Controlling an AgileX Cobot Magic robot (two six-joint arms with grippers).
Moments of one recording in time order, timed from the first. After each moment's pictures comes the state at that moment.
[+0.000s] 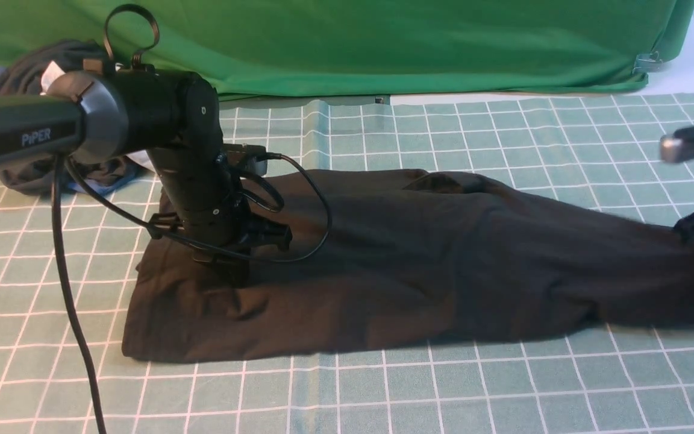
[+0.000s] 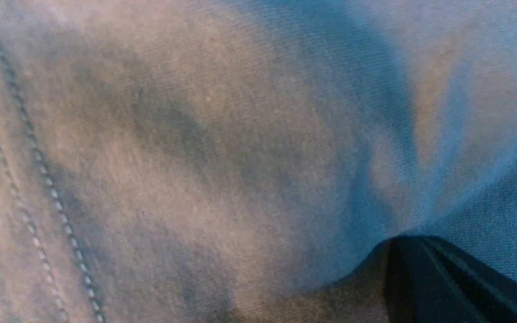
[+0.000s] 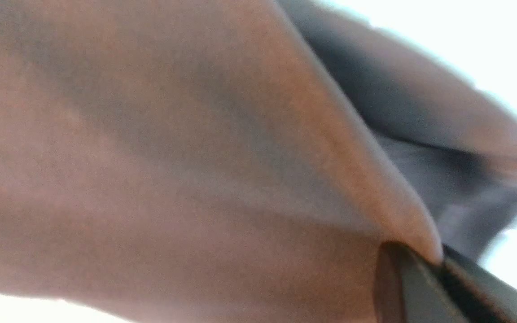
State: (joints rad) right arm -0.08 1.79 -1.26 0.03 0.89 -0.32; left arm -0.24 2.01 -1.39 -0.11 0.99 -0.02
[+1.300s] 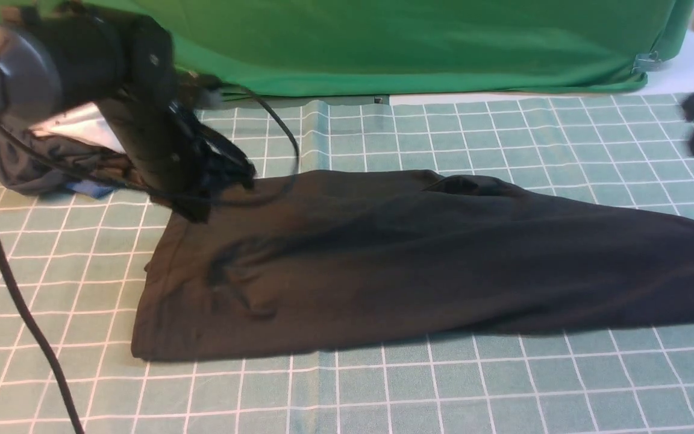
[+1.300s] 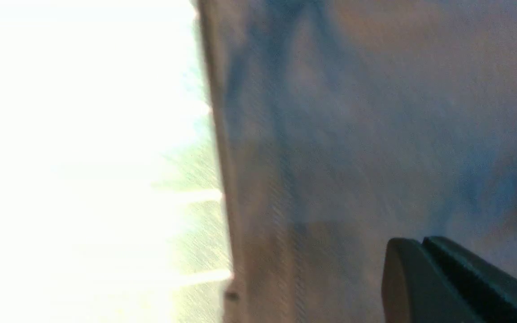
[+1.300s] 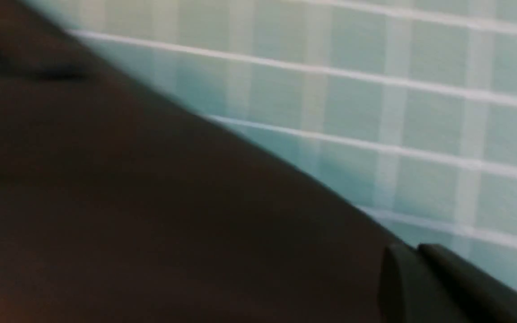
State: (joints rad) right arm -0.06 1.84 -1.59 0.37 1.01 -0.45; left arm -0.15 1.88 -1.46 0.01 0.96 -0.18
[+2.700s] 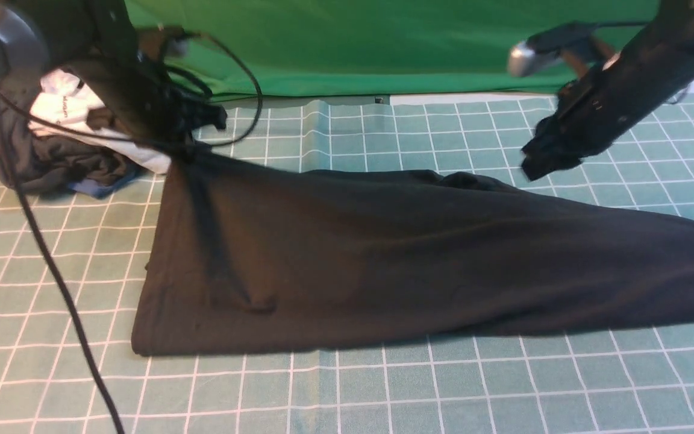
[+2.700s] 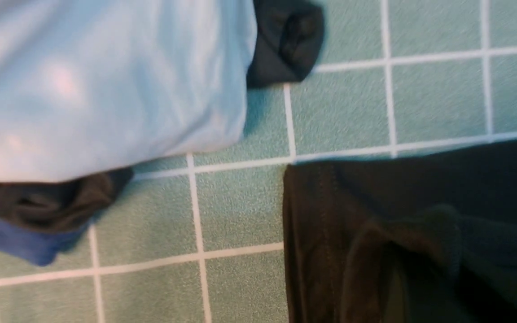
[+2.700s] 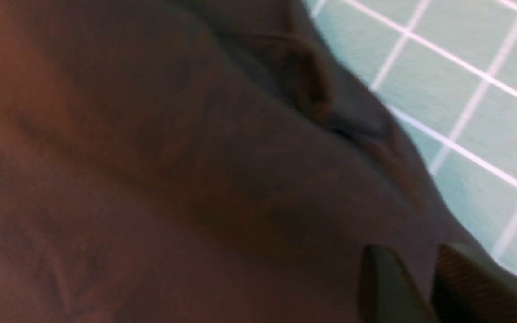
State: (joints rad) right arm 0.22 1.97 -1.59 0.41 0.87 -0.61; left arm -0.04 2.07 -1.72 -0.09 0.89 0.04
